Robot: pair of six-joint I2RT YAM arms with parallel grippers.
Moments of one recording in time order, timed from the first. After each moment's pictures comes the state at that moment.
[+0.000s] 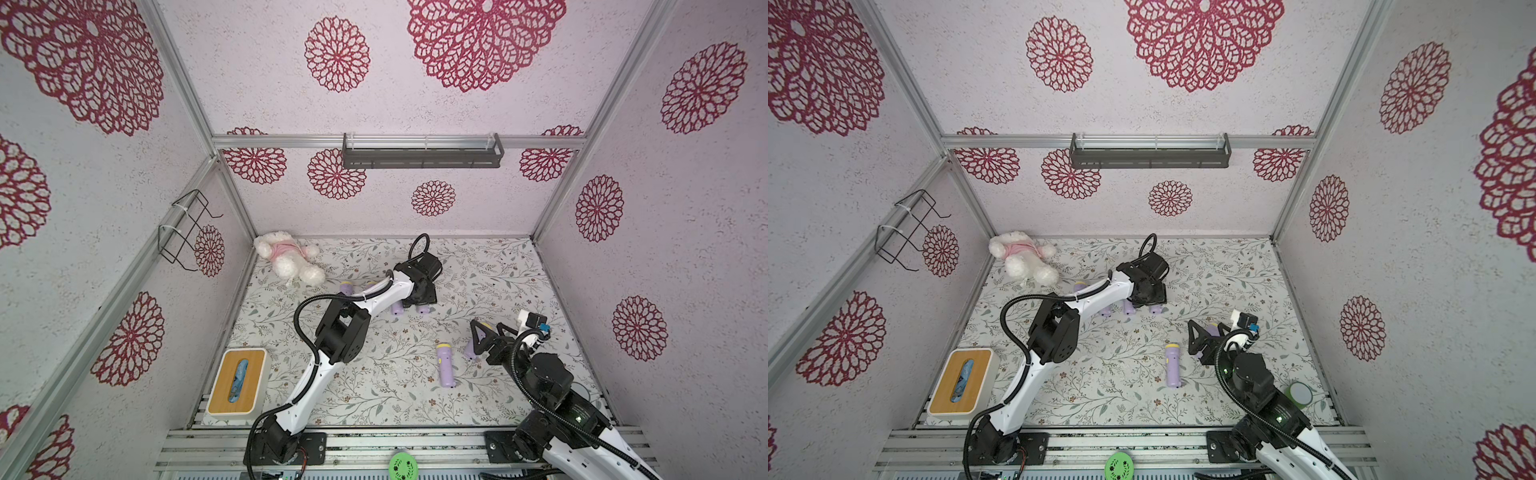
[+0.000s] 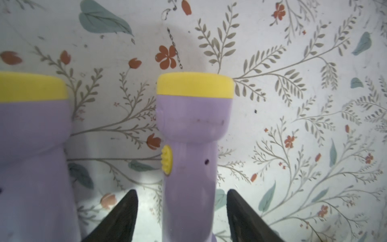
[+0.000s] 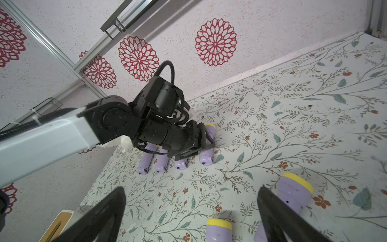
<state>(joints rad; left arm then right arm) -0.75 2.45 2.14 -0.84 -0.07 -0.79 0.70 0.32 0.39 -0.26 0.35 0.62</state>
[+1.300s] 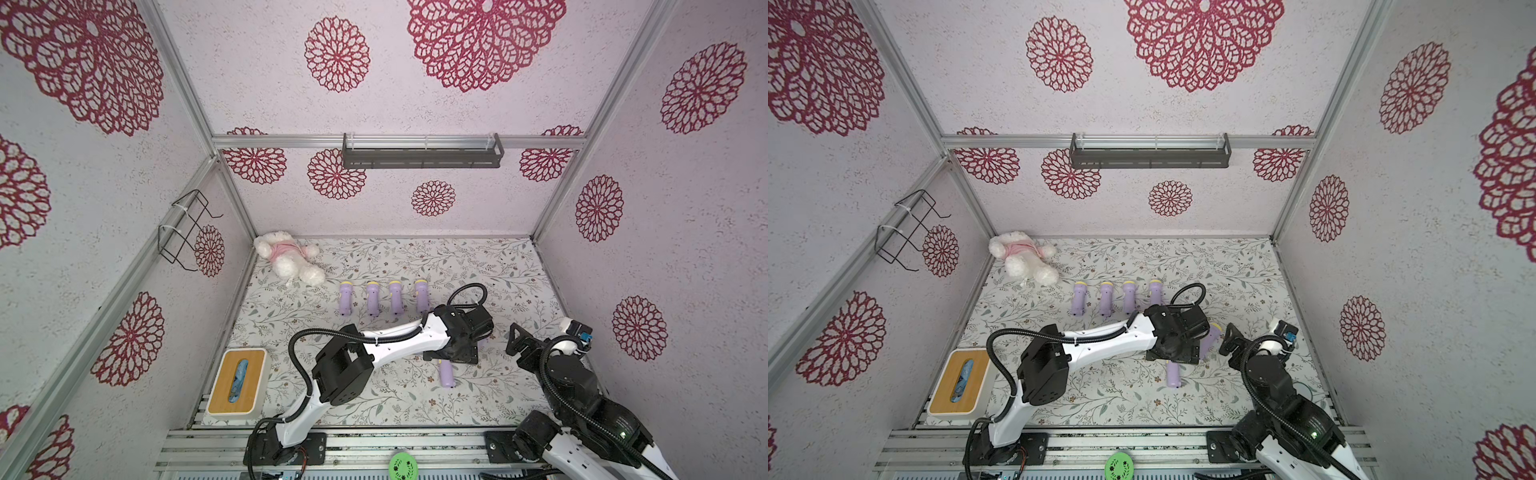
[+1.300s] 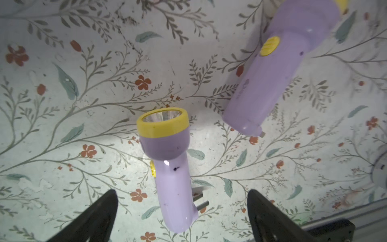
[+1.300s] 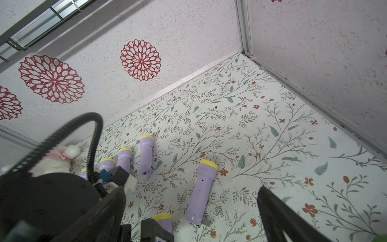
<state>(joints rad) -1.14 2.24 1.94 -1.05 -0.08 -1.00 0.70 0.29 0.66 -0.81 0.68 0.76</state>
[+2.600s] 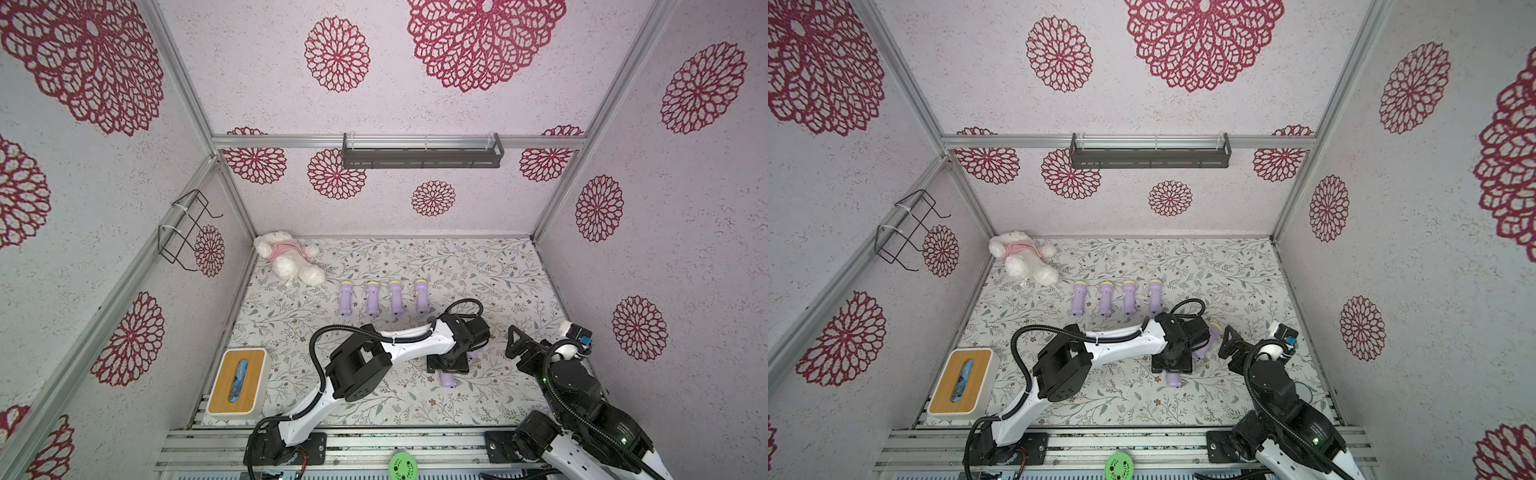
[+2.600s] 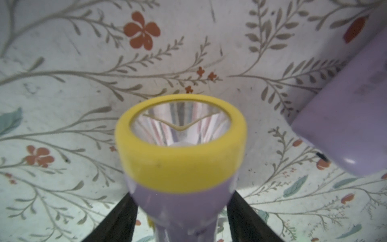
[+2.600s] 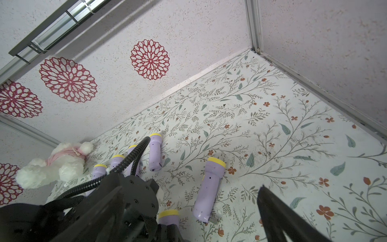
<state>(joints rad) -1.13 2.35 1.95 -1.06 0.01 -1.08 0.70 0.23 0.61 -0.78 0.64 0.75</state>
